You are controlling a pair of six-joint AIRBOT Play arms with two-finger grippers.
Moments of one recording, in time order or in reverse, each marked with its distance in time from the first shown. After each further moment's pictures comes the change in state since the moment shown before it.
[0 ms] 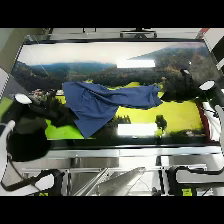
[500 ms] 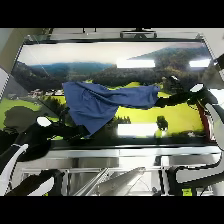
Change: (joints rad) left arm -0.259 0.153 -0.324 -0.013 0.418 -0.064; right arm 0.044 -0.121 0.001 0.040 0.000 -0.161
